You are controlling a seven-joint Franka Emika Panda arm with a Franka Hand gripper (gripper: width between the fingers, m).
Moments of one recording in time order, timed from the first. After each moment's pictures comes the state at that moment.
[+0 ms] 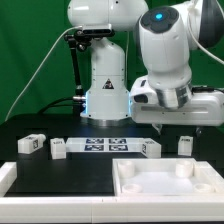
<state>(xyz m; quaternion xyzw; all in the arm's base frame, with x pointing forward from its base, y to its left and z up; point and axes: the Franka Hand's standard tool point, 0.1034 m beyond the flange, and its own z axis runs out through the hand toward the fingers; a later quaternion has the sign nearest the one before) 0.366 0.154 0.045 -0.93 0.20 0.30 0.10</state>
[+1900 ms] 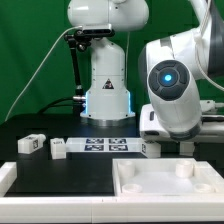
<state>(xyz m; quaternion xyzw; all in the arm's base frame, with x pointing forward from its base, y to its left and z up) 0.348 0.176 0.008 -0.88 0.16 0.42 0.13</state>
